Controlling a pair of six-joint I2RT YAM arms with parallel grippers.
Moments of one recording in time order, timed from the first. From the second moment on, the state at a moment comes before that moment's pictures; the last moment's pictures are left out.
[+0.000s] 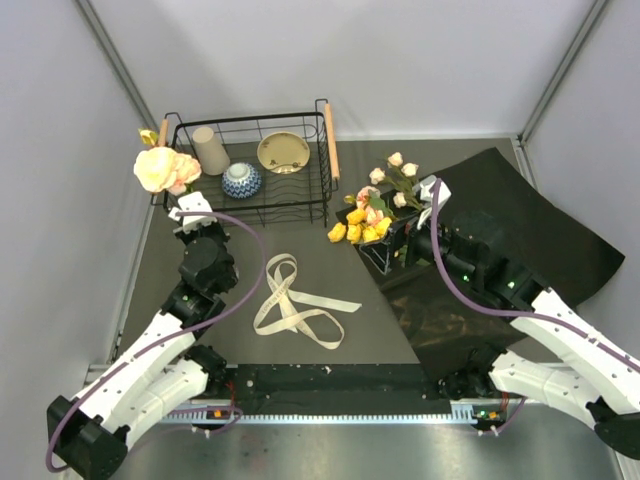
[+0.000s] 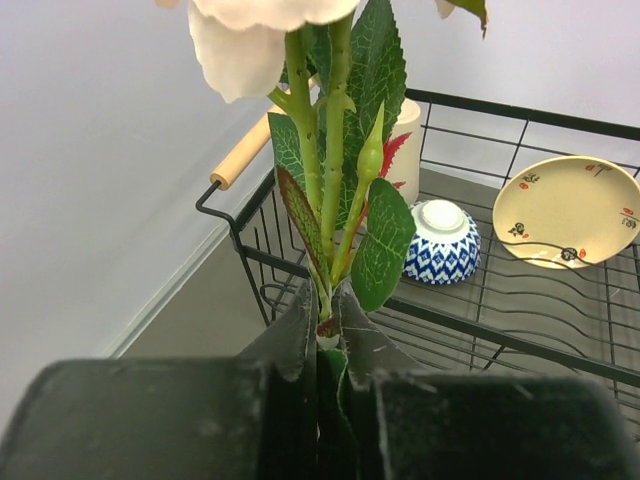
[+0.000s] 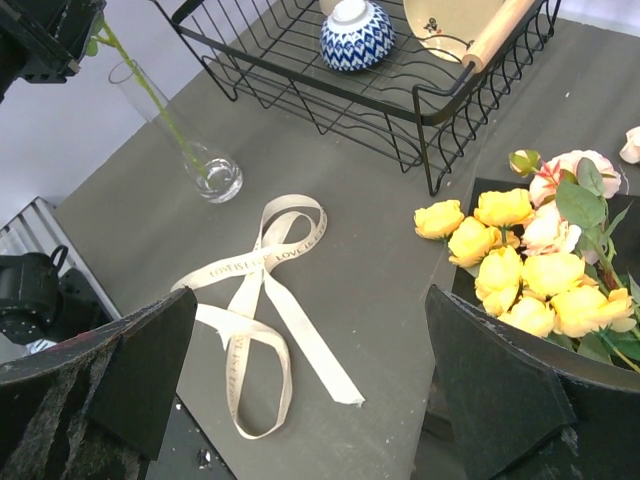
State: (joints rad) left arm -0.54 0.75 0.58 0.28 -0.98 0.05; right arm 0.76 0.85 0.92 -0.26 -0.07 0.26
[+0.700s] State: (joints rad) left arm -0.54 0.71 0.58 0.23 -0.93 0.02; right arm 0.76 0.84 0.91 -0.26 -0.08 0.26
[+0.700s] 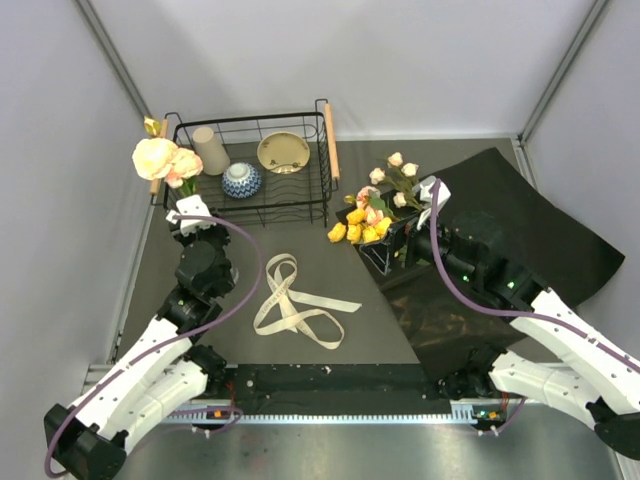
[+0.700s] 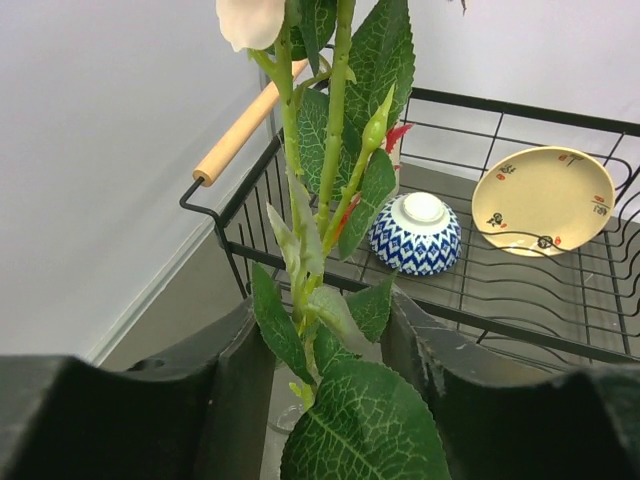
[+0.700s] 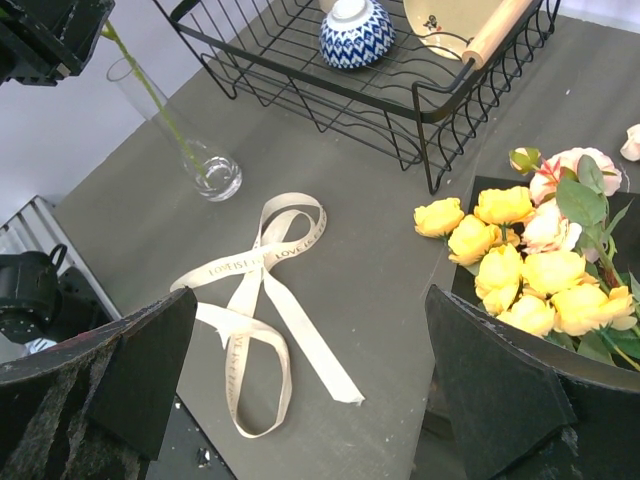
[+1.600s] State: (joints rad) left arm -0.54 0.38 1.01 -0.42 -0.30 -0.24; right arm 0.55 0.91 0.91 -0.42 0.12 0.13
